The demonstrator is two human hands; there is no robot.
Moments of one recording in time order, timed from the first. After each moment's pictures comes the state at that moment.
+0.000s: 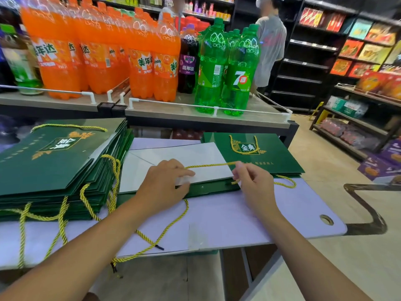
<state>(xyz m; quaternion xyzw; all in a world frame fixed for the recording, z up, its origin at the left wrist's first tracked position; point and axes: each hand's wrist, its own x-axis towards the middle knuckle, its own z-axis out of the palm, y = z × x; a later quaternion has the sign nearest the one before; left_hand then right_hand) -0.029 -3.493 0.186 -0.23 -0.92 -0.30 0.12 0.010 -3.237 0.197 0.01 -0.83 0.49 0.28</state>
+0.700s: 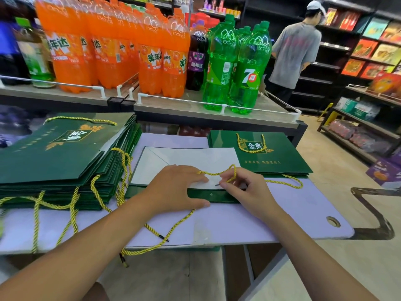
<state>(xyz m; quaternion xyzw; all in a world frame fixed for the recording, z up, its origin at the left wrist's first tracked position) -0.015 -3.491 0.195 -0.32 -0.93 -0.18 0.08 0.020 -3.245 0.195 0.18 -0.85 0.47 0.15</state>
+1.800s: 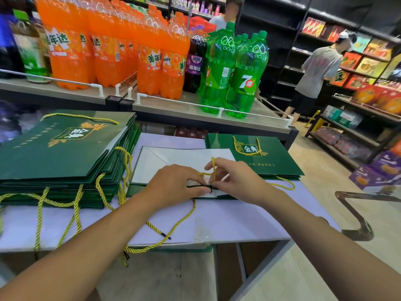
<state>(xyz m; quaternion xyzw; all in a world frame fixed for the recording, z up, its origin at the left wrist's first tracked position) -0.020 -3.492 0.195 -0.29 -0.91 -0.29 0.09 0.011 -3.274 0.249 0.22 -0.95 0.23 0.03</state>
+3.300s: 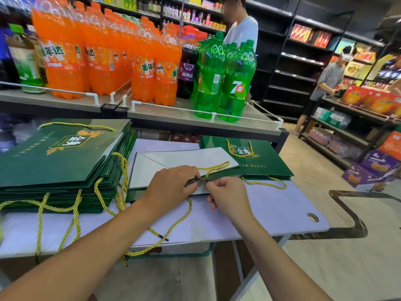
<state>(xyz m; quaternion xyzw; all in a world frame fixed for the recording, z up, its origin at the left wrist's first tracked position) -0.013 -3.484 0.187 -0.31 -0.86 -0.28 0.29 0.060 -3.321 0.230 -0.10 -0.88 0.44 0.11</state>
